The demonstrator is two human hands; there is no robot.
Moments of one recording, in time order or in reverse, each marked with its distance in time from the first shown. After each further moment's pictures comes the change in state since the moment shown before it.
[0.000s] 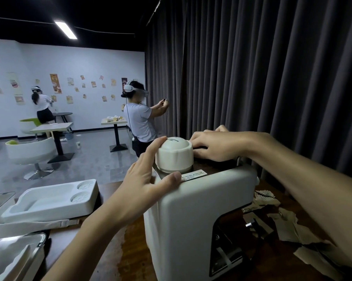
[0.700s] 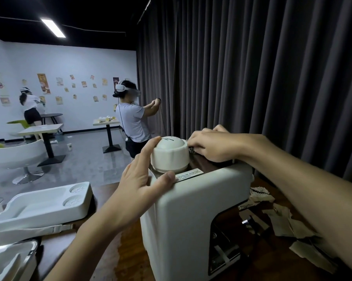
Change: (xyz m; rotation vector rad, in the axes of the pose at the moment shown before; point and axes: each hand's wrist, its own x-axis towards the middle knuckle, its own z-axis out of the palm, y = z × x) left_hand 0.000 -0.005 0.001 0.004 0.006 0.047; right_hand 0.001 0.004 0.013 -0.041 0.069 0.110
